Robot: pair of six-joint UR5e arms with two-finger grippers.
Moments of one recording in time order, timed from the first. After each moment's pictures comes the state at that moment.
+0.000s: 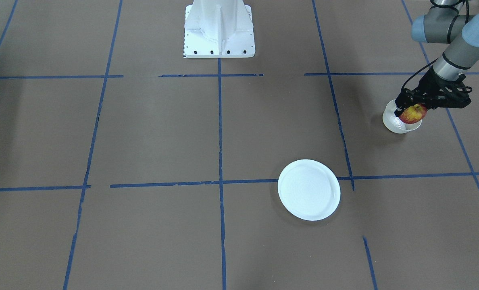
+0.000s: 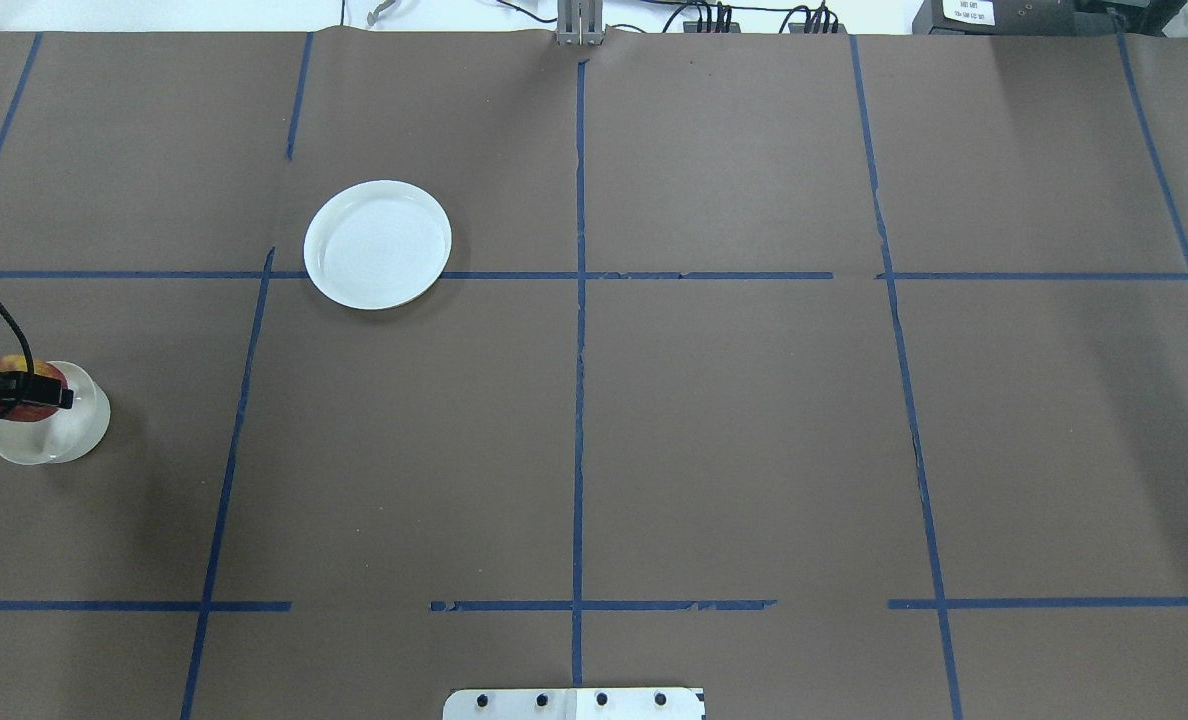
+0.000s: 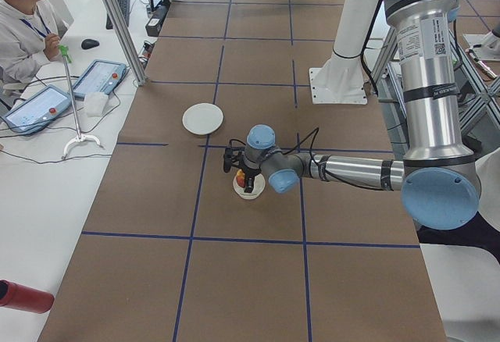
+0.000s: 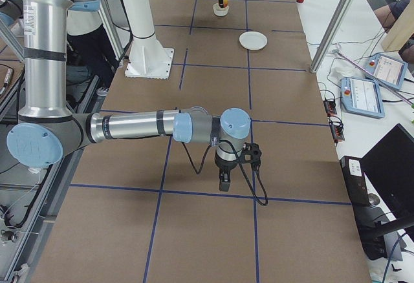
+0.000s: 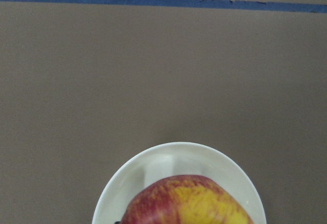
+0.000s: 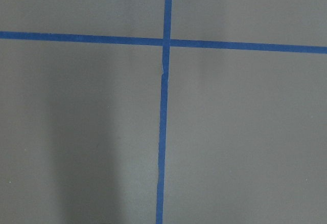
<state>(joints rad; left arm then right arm) -0.90 -1.38 -1.71 -2.40 -2.08 -0.96 1.53 -1.65 1.77 -1.72 2.27 -0.01</state>
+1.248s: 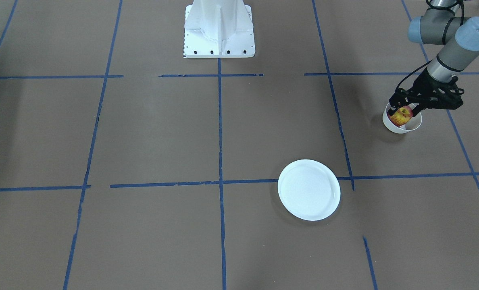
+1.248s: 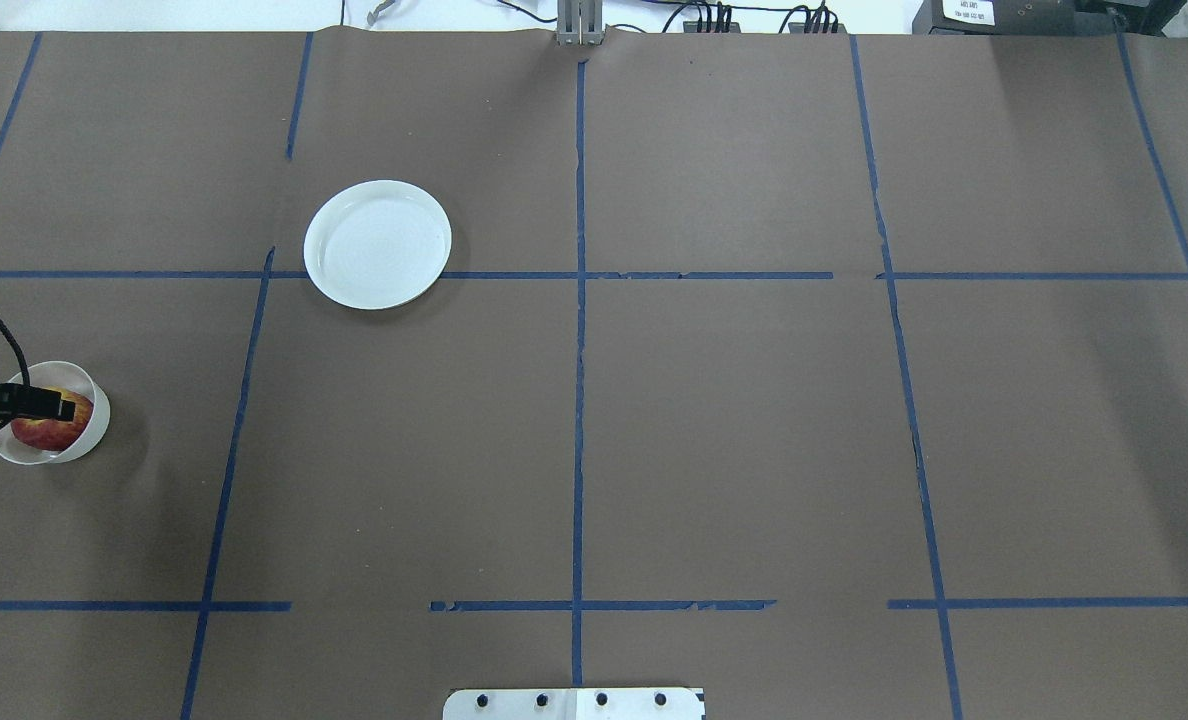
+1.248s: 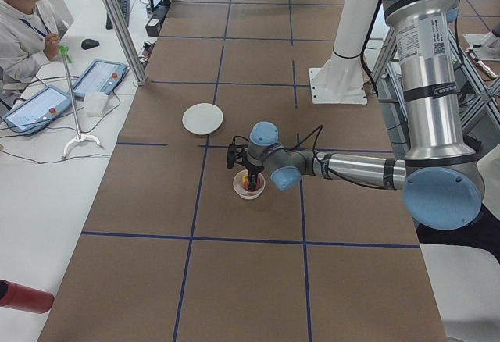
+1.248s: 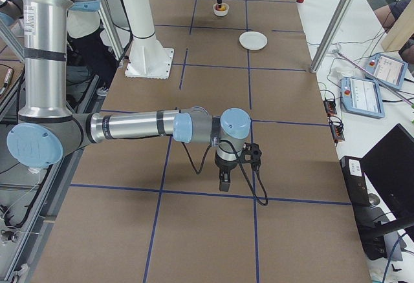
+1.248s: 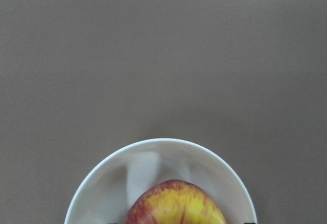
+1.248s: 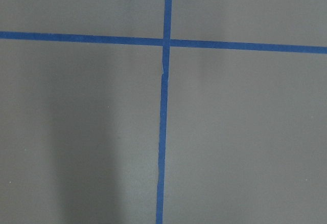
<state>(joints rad) -0.89 -1.32 -1.81 -2.40 -2.09 -0.96 1.53 -1.65 1.77 -1.72 2.27 -0.01</state>
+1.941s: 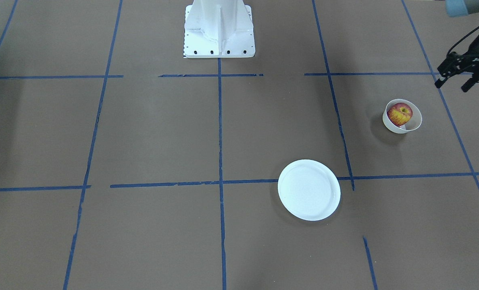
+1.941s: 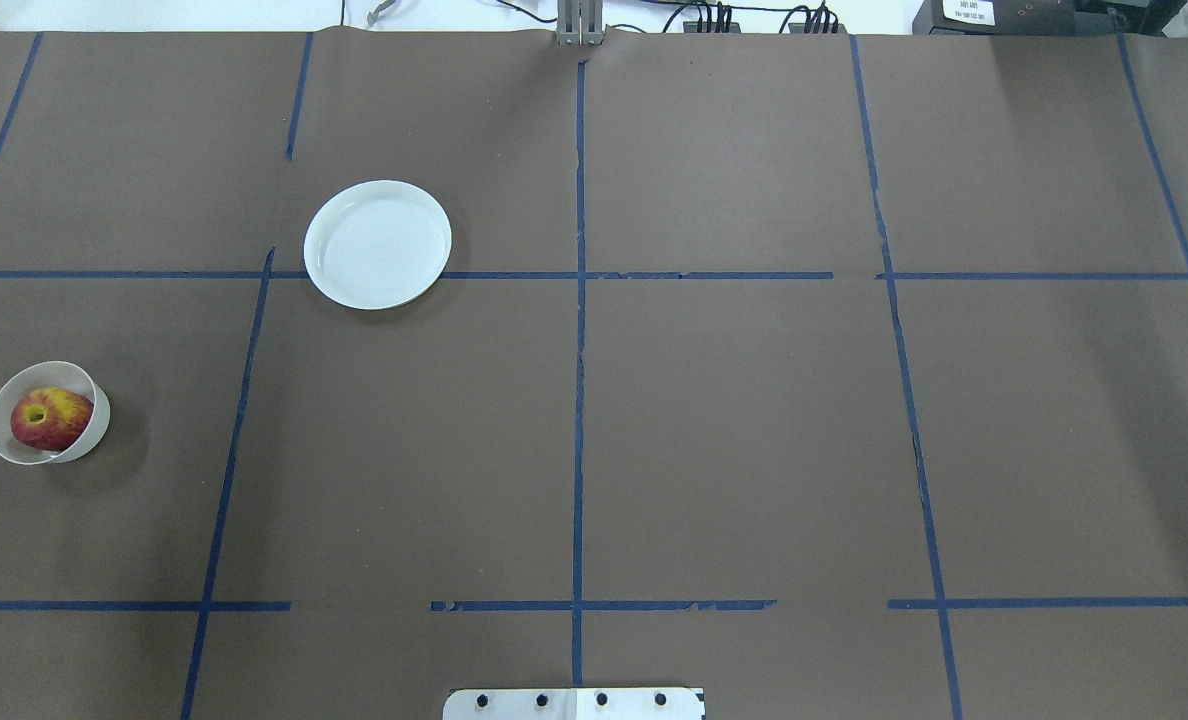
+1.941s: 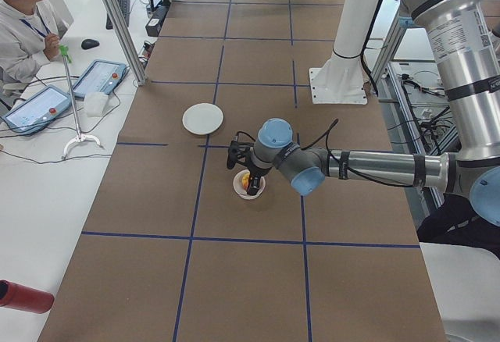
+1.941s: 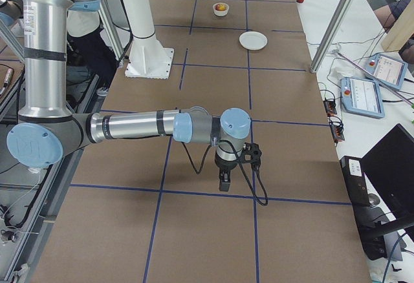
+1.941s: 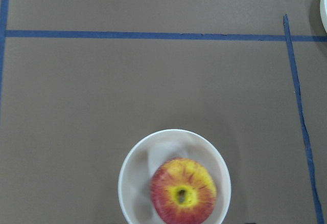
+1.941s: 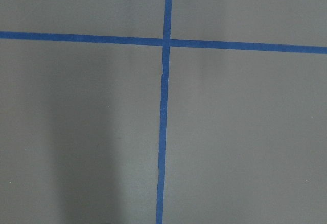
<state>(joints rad) -1.28 -1.22 -1.89 -2.23 -2.27 -0.51 1.53 -1.65 1.77 -1.72 2.27 -0.01</state>
